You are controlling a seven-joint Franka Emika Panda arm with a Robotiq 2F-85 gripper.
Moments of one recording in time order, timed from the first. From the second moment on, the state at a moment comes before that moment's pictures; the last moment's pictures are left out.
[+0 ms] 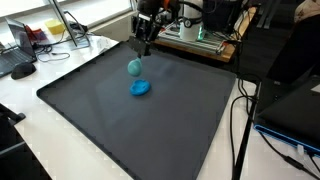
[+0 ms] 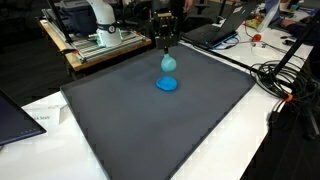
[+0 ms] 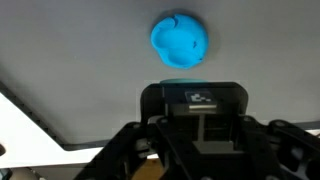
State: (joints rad) arm 0.07 -0.10 -0.04 -2.56 -0.49 2.84 0.67
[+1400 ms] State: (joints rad) arm -0.01 0.05 -0.06 -2.22 0.21 2.37 -0.07
